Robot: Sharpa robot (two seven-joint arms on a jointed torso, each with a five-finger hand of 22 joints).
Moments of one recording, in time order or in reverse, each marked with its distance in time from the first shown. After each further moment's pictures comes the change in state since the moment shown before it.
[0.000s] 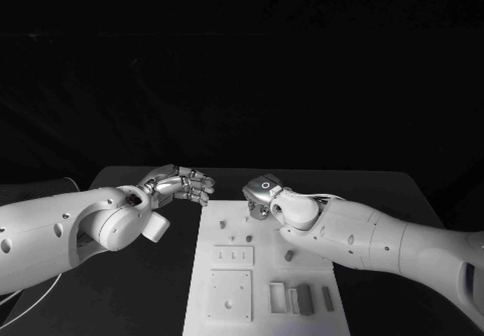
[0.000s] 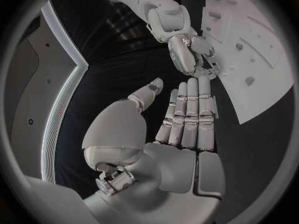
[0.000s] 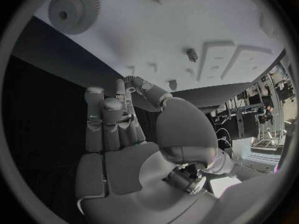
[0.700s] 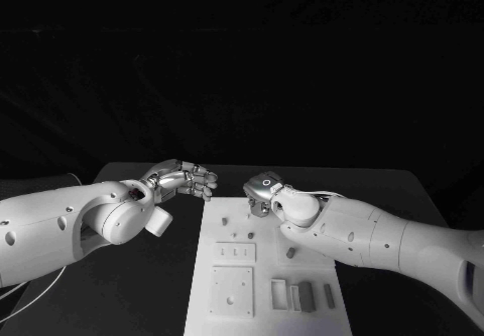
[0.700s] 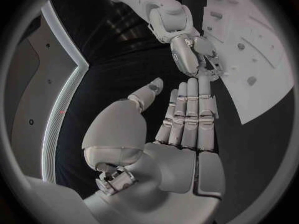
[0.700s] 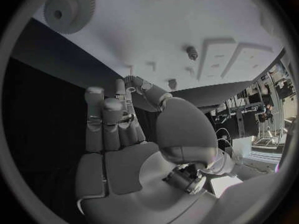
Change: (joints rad) left arm 0.009 -0.001 0.000 0.004 0.000 0.000 -0.001; left_hand 0.004 -0.004 0.000 0.000 0.000 0.000 0.000 0.000 0.000 0.000 0.000 -0.004 0.000 0.000 0.000 0.000 0.002 -0.003 0.000 0.000 0.000 0.001; right arm -0.001 0.015 -0.001 -0.016 0.013 0.001 0.007; right_hand 0.004 0.004 0.000 0.000 -0.003 0.002 0.000 0.003 0.001 0.000 0.000 0.000 -0.001 0.002 0.002 0.003 0.000 0.000 0.000 0.001 0.000 0.000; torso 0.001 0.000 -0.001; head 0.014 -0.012
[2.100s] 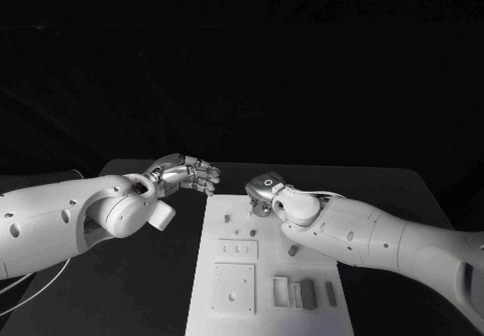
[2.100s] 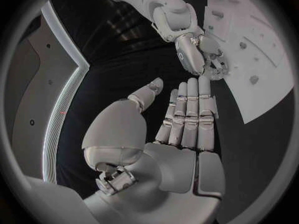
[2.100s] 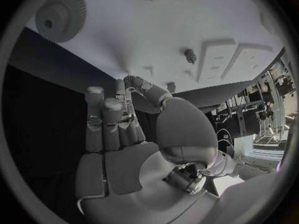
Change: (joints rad) left arm 0.011 0.000 0.000 0.001 0.000 0.000 -0.001; left_hand 0.000 0.000 0.000 0.000 0.000 0.000 0.000 0.000 -0.001 0.000 0.000 0.000 0.000 0.000 0.000 -0.004 0.003 0.002 0.000 0.000 0.000 0.001; right arm -0.011 0.020 -0.006 -0.029 0.025 0.006 0.007; right_hand 0.005 -0.006 0.001 0.002 0.003 0.002 0.000 -0.008 -0.001 0.000 0.000 -0.002 -0.002 -0.002 -0.002 0.000 0.000 0.000 -0.003 -0.001 -0.001 0.000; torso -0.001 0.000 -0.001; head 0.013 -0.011
